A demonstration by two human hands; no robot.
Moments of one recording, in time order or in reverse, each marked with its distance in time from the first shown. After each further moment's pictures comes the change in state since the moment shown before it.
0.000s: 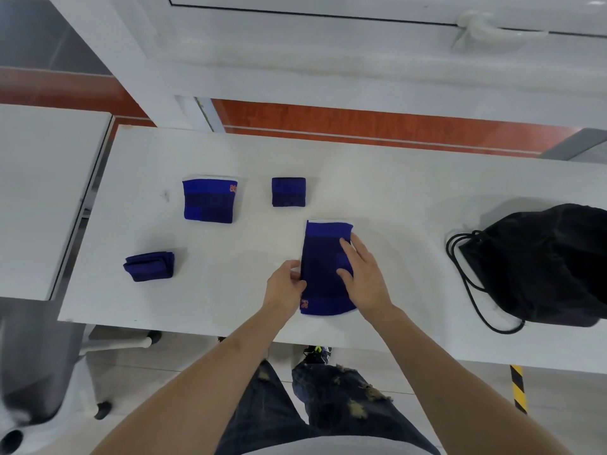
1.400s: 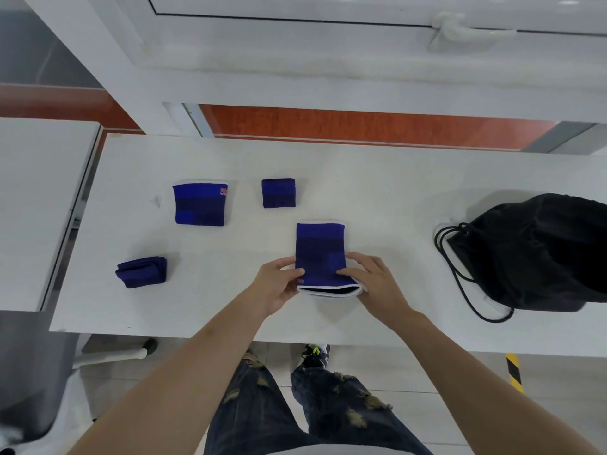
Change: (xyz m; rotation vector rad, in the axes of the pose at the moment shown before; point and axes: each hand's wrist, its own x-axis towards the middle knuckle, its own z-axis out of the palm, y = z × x) left_hand 0.006 0.018 -0.014 -0.709 -0.253 -0.281; right_hand -0.023 0.058 -0.011 -0.103 0.047 -0.322
